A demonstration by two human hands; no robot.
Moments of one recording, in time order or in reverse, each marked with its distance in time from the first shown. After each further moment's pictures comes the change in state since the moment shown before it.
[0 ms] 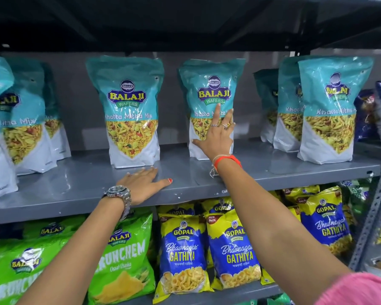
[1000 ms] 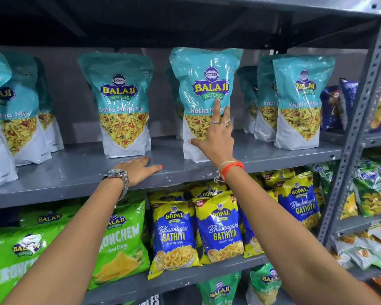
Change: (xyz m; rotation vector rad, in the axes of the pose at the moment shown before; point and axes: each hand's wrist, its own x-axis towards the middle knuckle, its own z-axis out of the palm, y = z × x) left_hand -0.001 -0.003 -0.001 -0.031 0.020 -0.005; right_hand -0.069 0.011 -0.073 0.127 0.068 -0.082
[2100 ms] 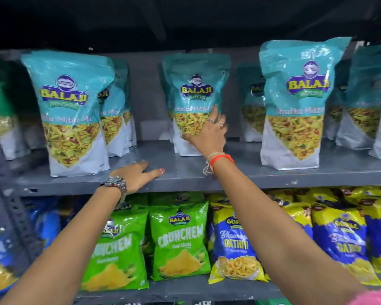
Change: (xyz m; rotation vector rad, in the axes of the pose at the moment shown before) left_hand -0.051 -0.171 -0.019 -0.069 0.081 -0.210; right_hand -0.006 -0.169 0.123 0.183 -0.177 0.077
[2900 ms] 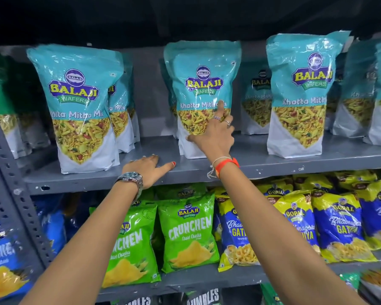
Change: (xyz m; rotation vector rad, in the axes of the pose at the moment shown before) left_hand -0.003 -0.004 0.001 0.155 0.066 0.096; right_hand -0.044 -0.024 -0.007 -0.064 0.085 0.078
